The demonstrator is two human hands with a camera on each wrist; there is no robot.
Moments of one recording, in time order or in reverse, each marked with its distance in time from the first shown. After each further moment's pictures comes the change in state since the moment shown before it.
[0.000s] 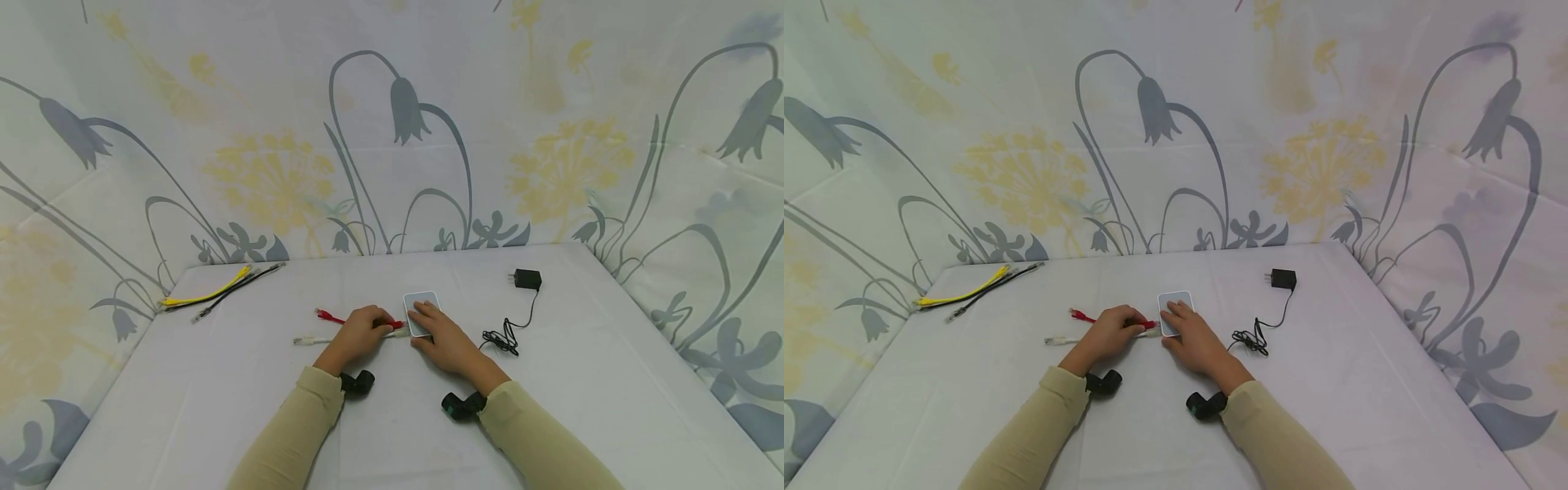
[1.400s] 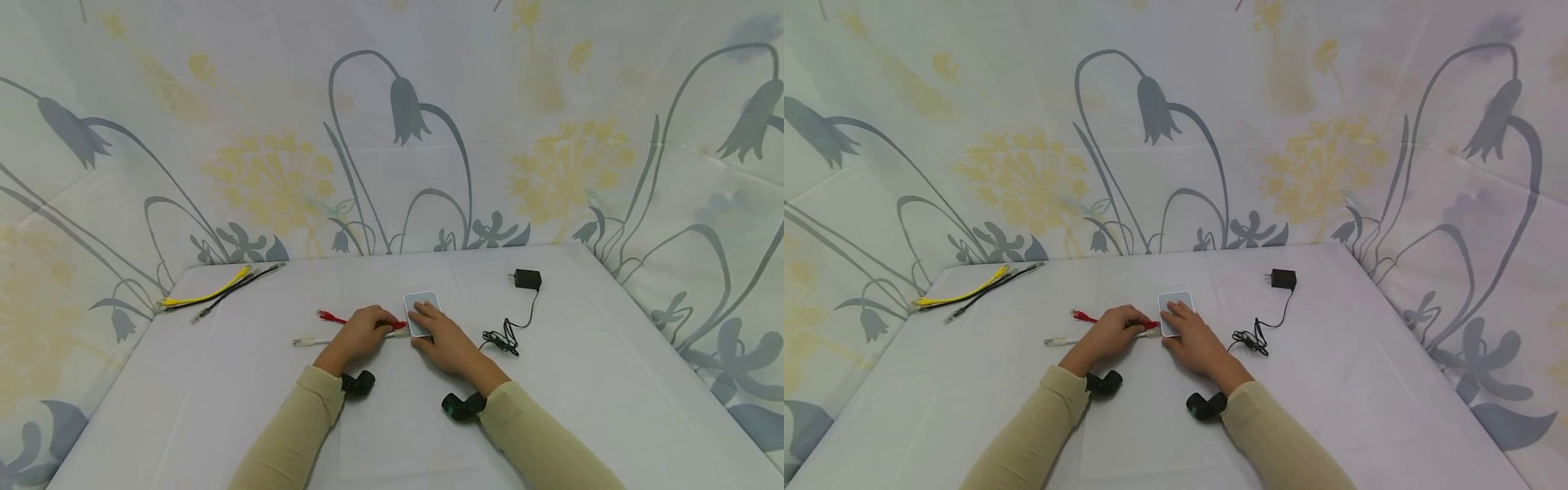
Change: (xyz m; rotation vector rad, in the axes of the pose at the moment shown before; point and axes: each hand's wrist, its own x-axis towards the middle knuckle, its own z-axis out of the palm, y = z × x) left_hand 0.003 0.003 -0.002 0.041 -0.054 0.074; right_hand 0.000 -0.001 0.000 0.001 0.005 0.008
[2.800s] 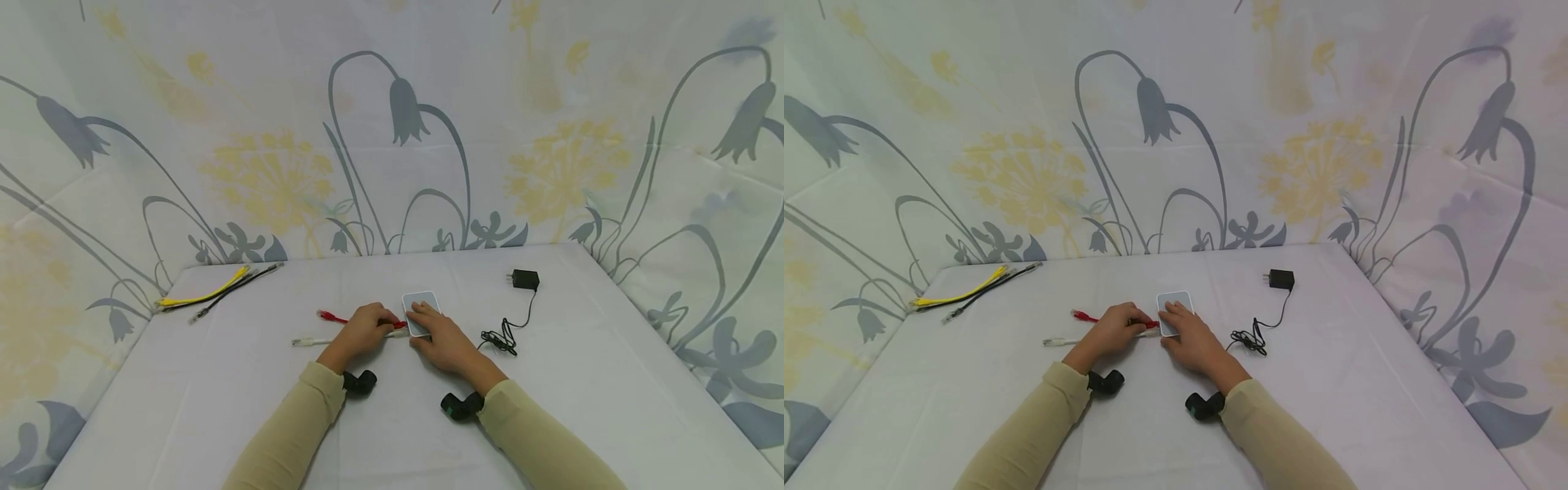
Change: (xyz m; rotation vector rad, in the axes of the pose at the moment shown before) left_hand 0.005 0.004 0.001 0.012 -0.004 0.000; right_hand 0.000 -0.007 -0.002 0.029 0.012 0.010
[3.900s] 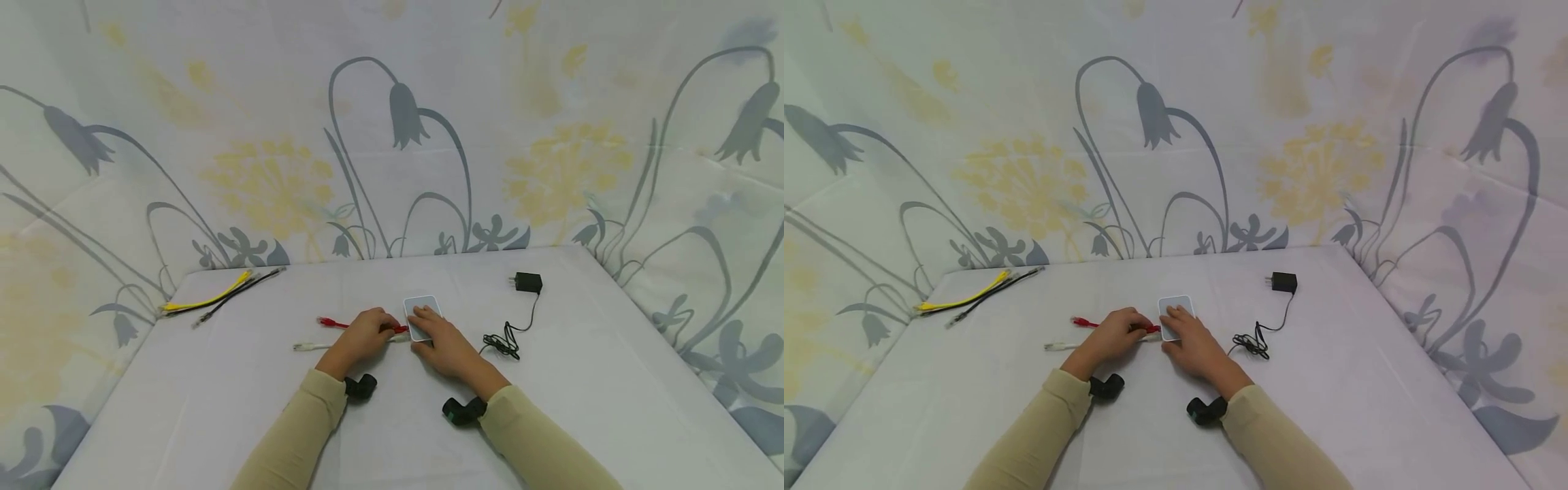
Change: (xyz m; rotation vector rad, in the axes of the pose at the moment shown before) left_hand -0.002 0.004 -0.002 0.073 -0.030 -0.013; right_hand -0.001 0.001 0.002 -0.001 0.004 -0.002
